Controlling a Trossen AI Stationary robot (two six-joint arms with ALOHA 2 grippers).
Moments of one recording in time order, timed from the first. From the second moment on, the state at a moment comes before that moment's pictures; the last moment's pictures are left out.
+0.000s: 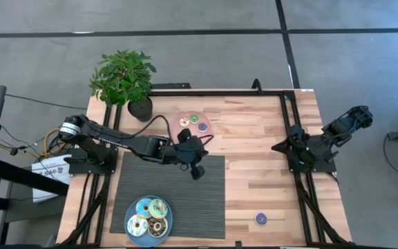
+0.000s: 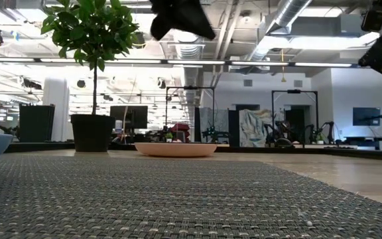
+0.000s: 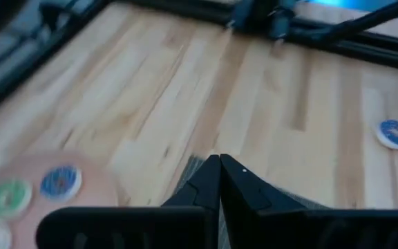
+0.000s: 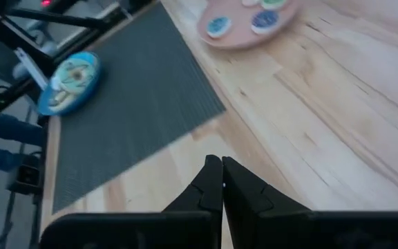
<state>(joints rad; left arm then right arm) -0.20 1.64 1.30 -0.30 -0.43 -0.37 0.56 0.25 0.55 -1.01 0.50 0.88</state>
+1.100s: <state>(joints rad) -0.29 1.18 0.47 0.25 -0.15 -0.19 0.73 1.40 1.07 -1.04 0.34 1.45</state>
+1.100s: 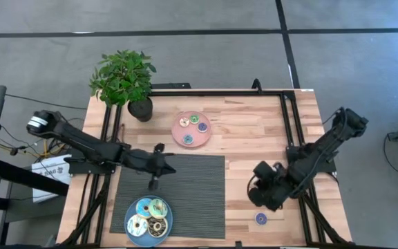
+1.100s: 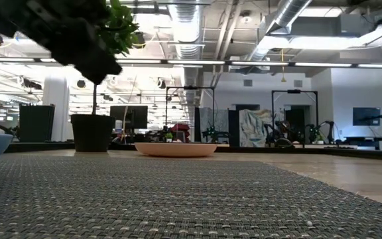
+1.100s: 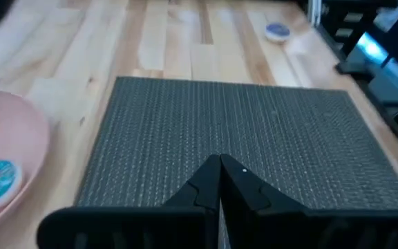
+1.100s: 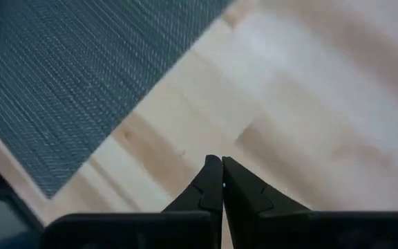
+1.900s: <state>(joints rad) -0.29 0.76 0.34 0.05 -0.17 -0.15 0.94 1.68 1.12 -0.89 0.10 2.12</state>
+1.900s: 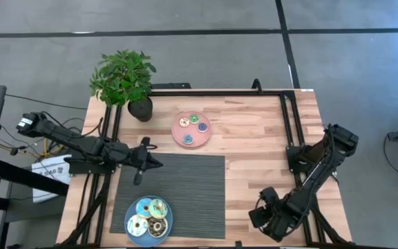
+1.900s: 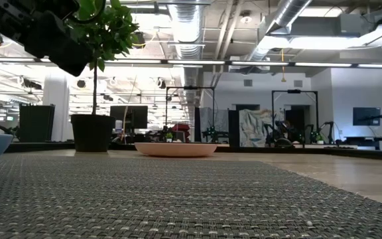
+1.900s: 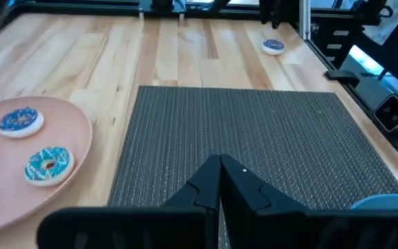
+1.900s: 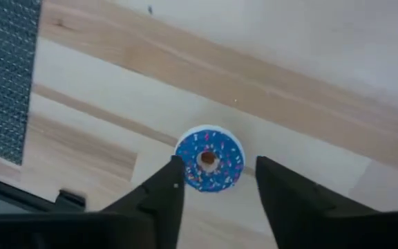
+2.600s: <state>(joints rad) -0.29 0.77 0.34 0.06 -0.24 -0.18 0.92 1.84 1.12 -0.73 0.00 2.10</state>
